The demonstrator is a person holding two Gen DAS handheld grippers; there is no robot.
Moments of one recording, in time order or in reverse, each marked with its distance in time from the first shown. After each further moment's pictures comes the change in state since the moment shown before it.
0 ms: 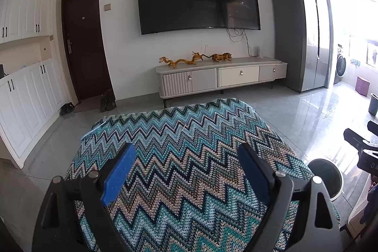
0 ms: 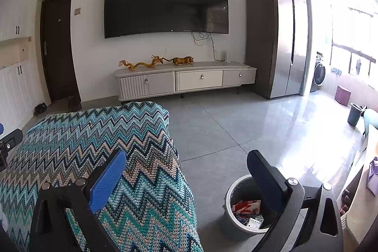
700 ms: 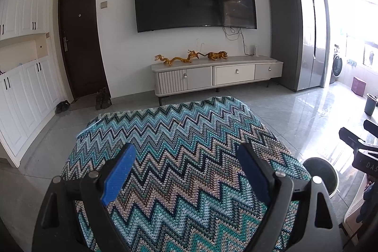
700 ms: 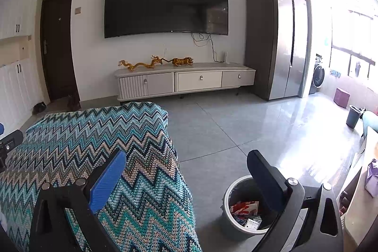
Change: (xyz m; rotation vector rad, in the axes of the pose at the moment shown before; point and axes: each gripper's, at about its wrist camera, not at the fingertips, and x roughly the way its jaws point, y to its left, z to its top) left arm -0.002 -0.002 -0.001 -0.007 0.013 -0.032; right arm 0.000 0.000 0.000 -0.003 0.000 -0.005
